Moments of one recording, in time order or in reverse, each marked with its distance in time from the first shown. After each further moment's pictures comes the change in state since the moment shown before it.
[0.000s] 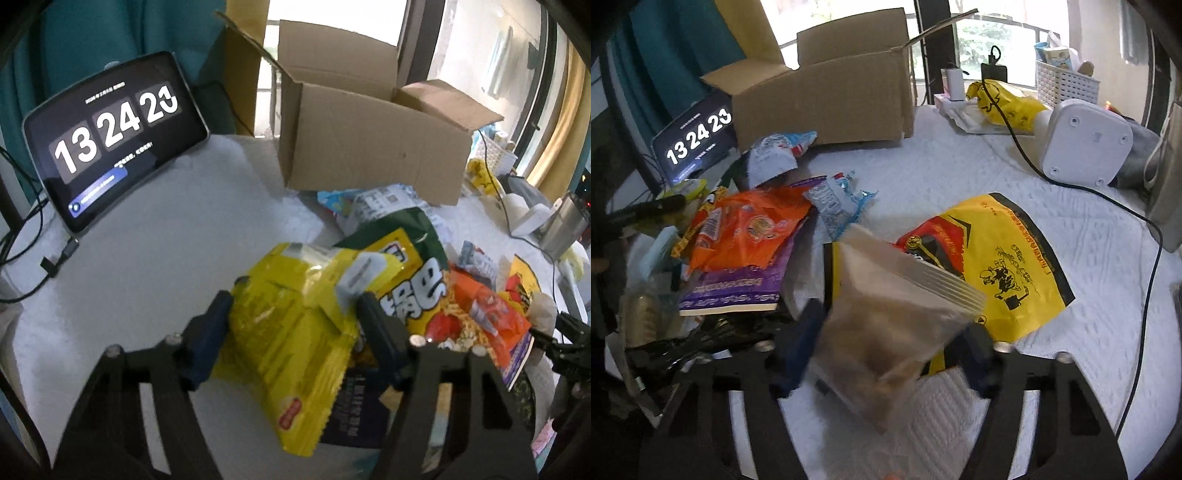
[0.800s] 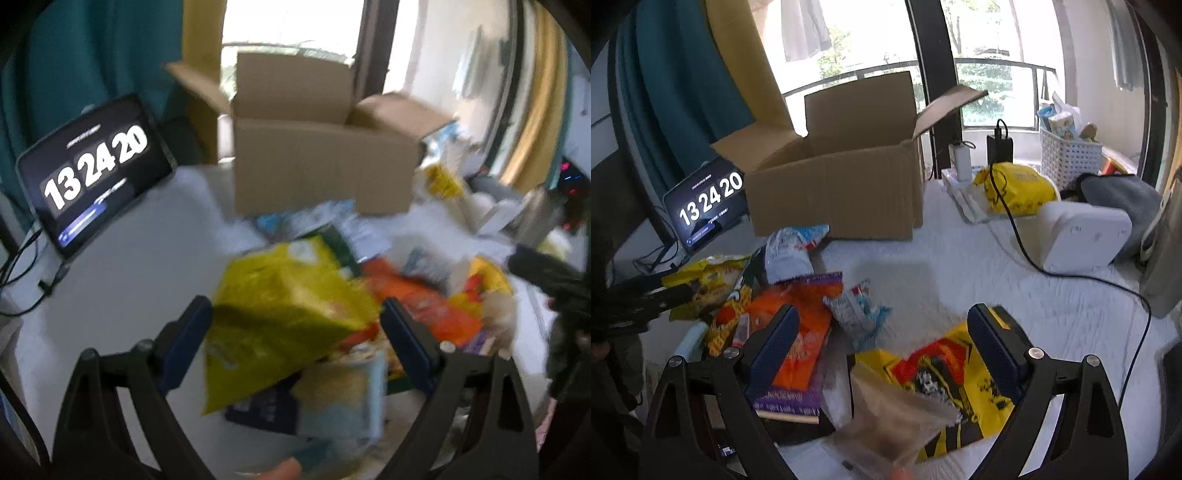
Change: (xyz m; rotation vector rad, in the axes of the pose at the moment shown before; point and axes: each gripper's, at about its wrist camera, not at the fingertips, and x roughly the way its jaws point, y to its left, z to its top) left arm -0.028 -0.049 0.001 0.073 -0.056 -0.008; right arm -0.024 0.006 0.061 0.011 -0.187 0.029
